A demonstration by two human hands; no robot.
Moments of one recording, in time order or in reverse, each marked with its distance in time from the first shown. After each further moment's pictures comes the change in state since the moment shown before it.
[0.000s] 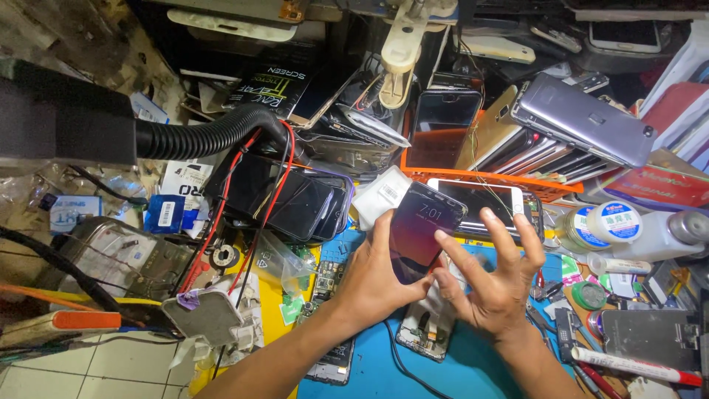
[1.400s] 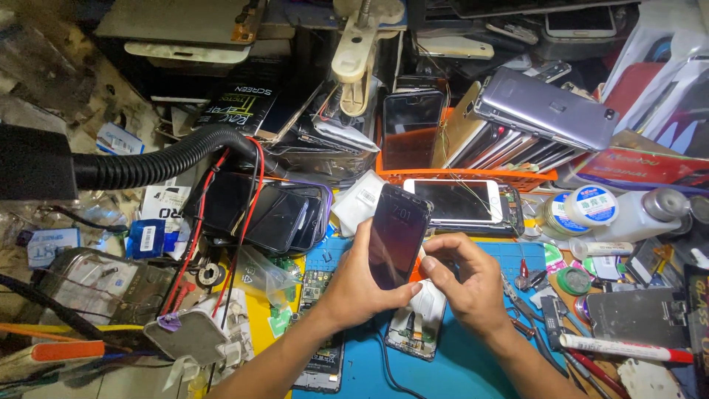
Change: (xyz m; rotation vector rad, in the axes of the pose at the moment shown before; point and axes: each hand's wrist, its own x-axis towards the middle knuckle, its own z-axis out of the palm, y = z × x) left_hand 0.003 0.017 -0.001 -0.300 -0.099 -0.019; right_hand -0.010 -0.003 0.004 0.935 -0.161 0.868
